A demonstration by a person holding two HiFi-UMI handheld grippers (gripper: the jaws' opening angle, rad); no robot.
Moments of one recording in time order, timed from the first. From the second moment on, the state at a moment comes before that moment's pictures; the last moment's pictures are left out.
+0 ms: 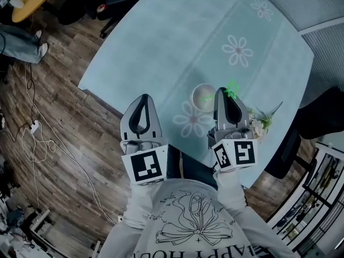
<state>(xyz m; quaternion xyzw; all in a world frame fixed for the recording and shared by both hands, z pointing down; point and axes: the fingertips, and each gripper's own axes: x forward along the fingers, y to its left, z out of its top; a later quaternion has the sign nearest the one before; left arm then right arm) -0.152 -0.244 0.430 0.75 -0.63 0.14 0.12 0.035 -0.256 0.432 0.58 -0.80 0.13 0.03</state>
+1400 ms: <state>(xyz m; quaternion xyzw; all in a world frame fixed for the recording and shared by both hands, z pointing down) -0.136 -0.240 0.470 0.76 -0.62 0.16 0.15 0.038 -0.270 0.493 0.57 -0.79 0.21 0.04</state>
